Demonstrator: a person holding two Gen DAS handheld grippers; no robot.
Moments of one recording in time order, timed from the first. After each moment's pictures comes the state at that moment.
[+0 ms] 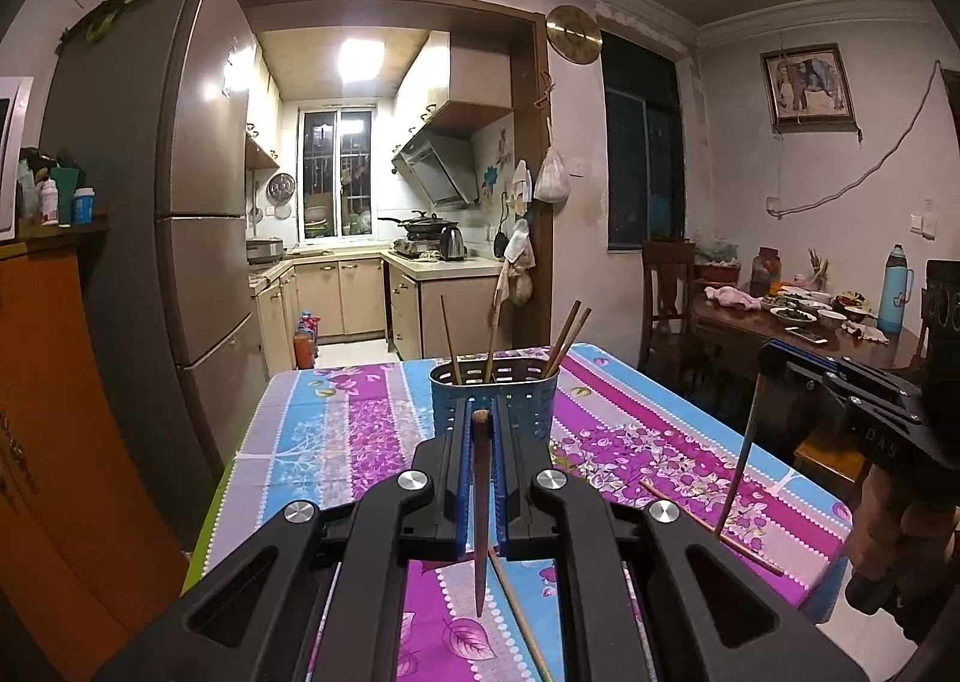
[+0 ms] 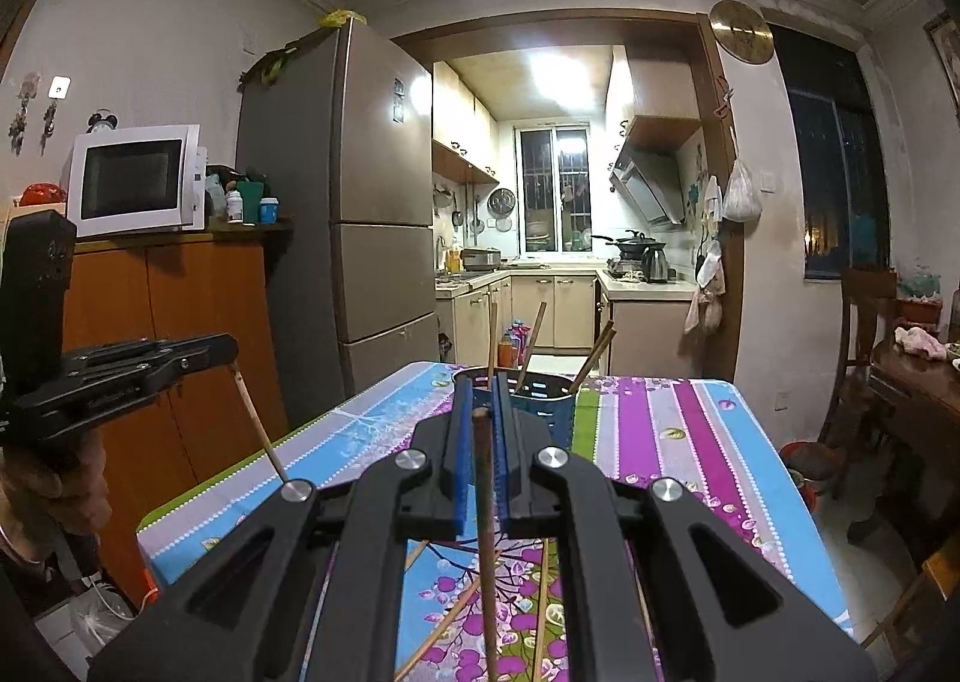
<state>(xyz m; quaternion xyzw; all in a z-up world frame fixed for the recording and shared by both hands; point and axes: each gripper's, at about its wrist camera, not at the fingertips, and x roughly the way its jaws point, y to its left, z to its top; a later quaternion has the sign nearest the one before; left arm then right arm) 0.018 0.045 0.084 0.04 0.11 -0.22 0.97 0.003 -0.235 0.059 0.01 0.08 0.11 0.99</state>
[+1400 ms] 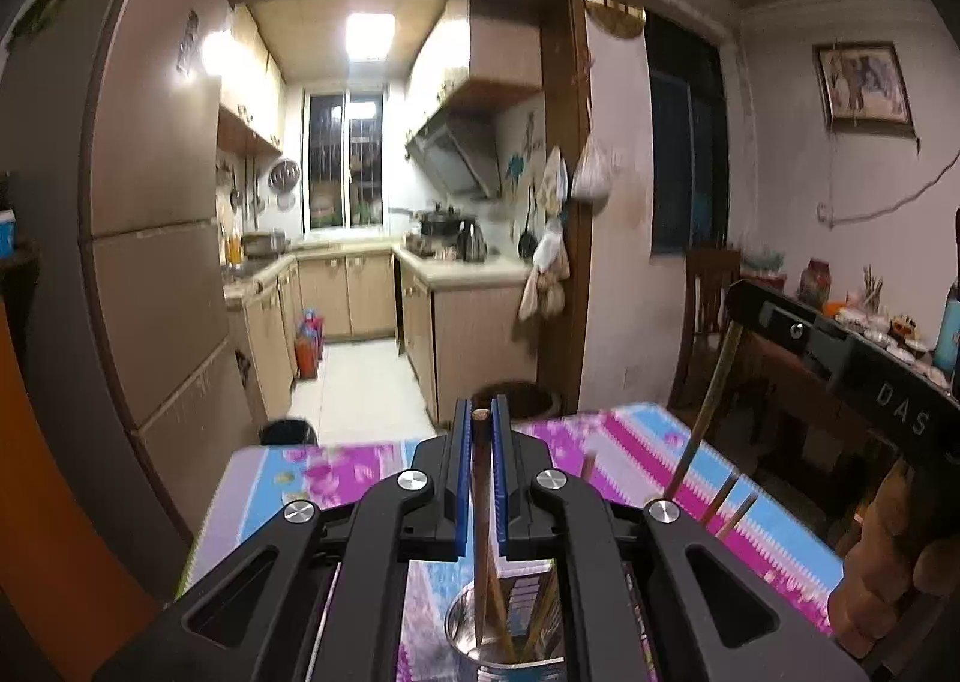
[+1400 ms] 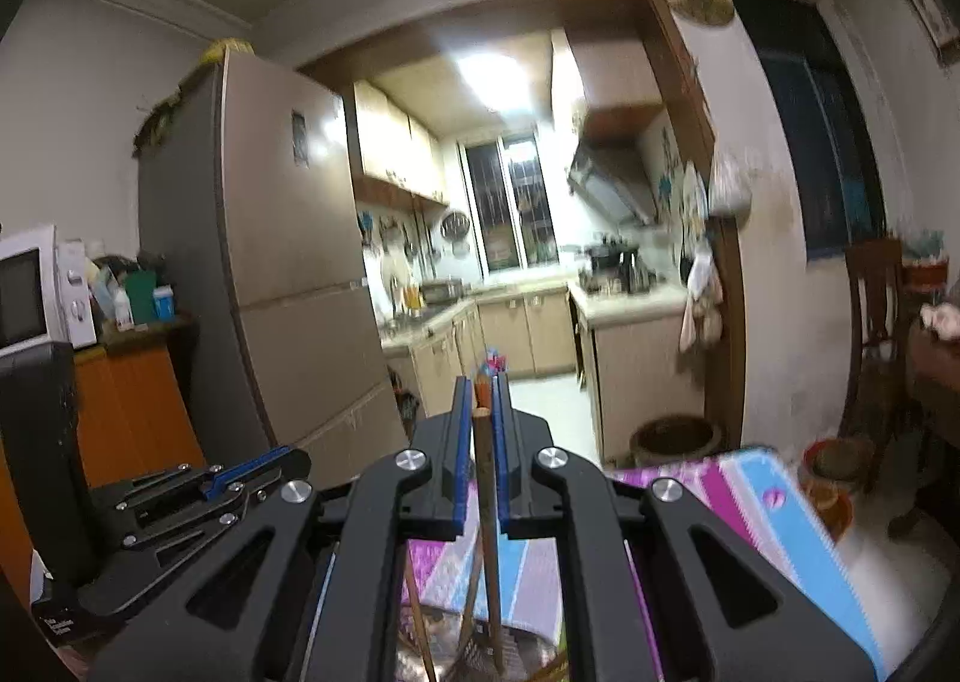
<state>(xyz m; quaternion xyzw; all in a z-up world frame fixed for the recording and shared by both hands) 0.301 -0.054 0.128 0.04 0.14 -0.19 0.97 0.271 -0.269 0.118 0.09 0.08 0.07 0.99</state>
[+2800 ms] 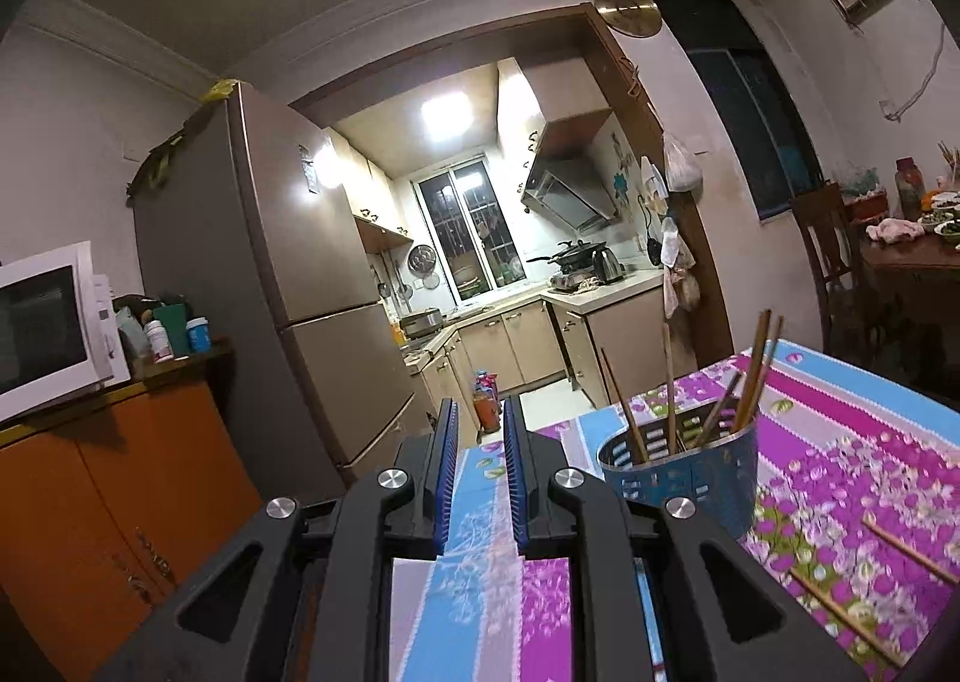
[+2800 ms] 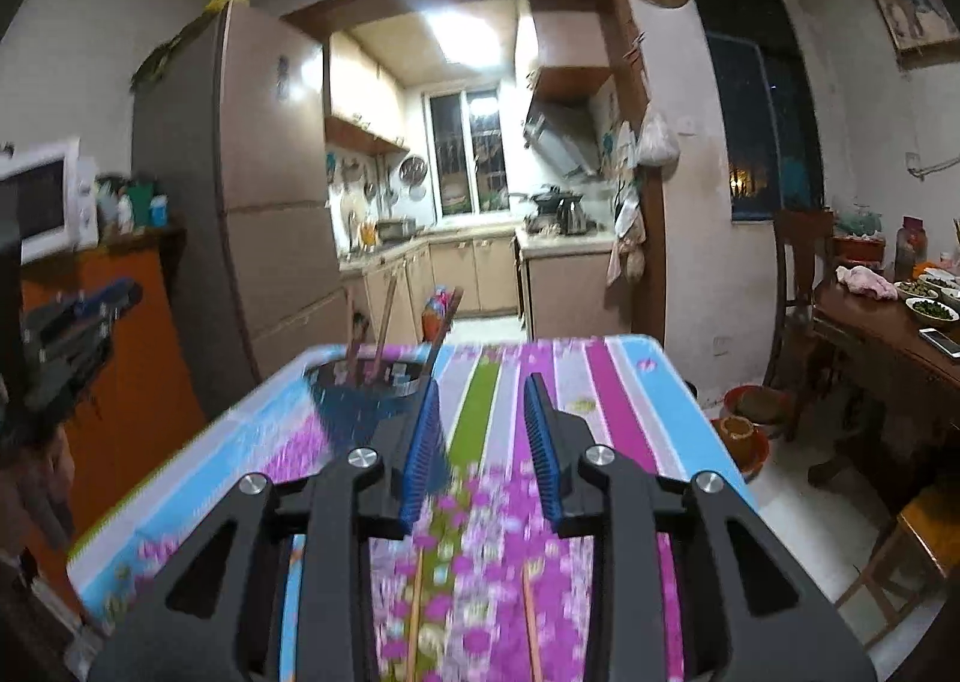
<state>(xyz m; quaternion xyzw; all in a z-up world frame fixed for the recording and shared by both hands) 0.101 -0.022 0.080 0.18 0.03 0.00 0.98 0.071 -0.308 0.035 0.05 0.14 0.02 0.99</state>
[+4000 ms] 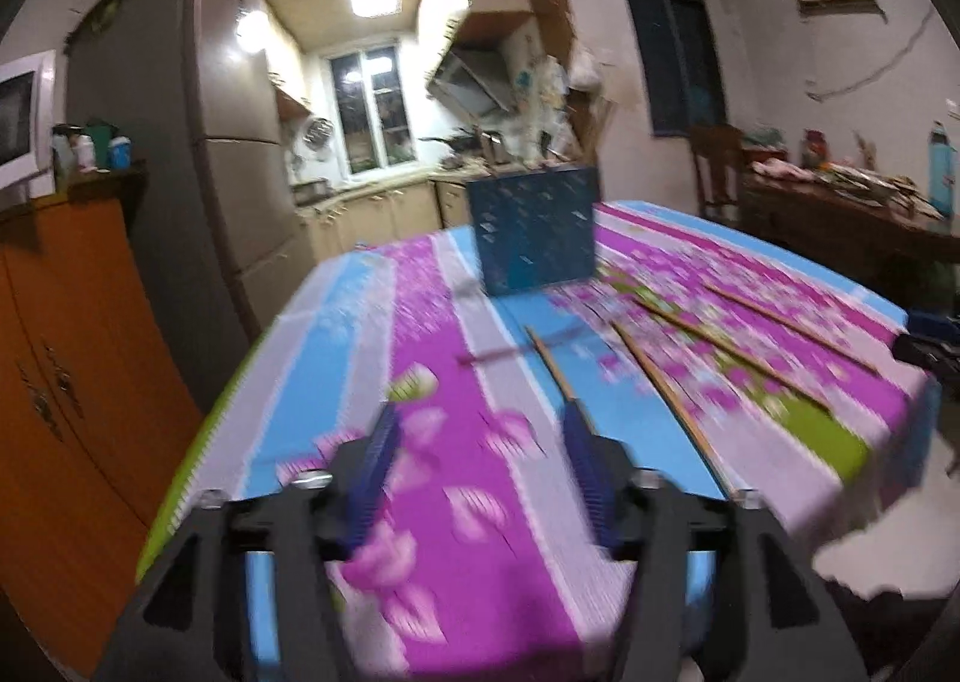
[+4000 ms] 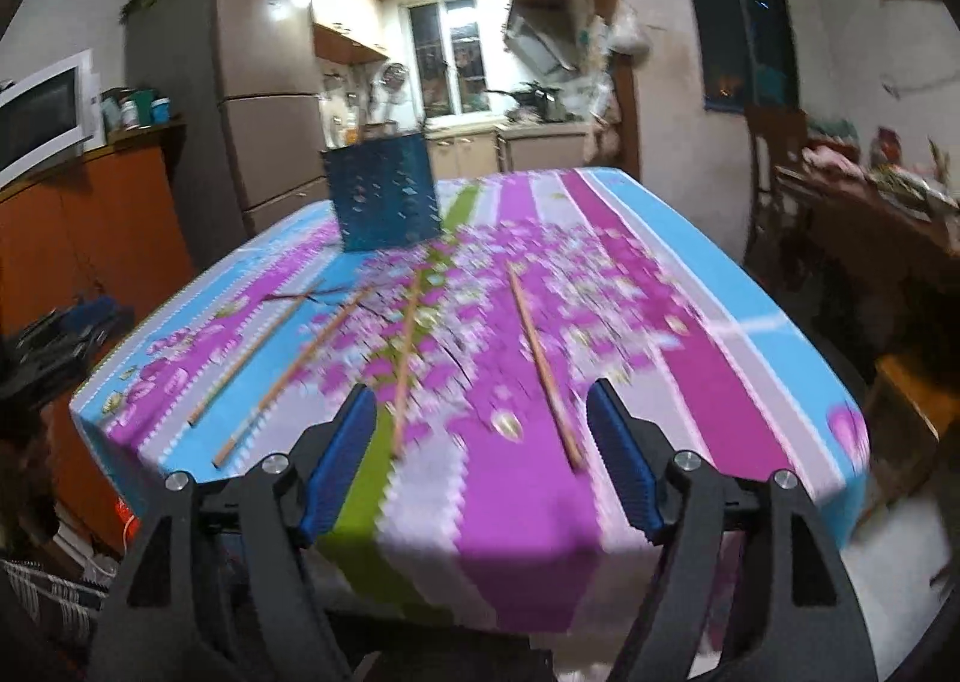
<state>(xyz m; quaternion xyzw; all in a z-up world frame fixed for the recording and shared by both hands) -0.026 0.039 -0.069 0.12 0.20 -0.14 0.96 -0.069 -0.295 -0.101 0.07 0.25 -0.01 0.97</state>
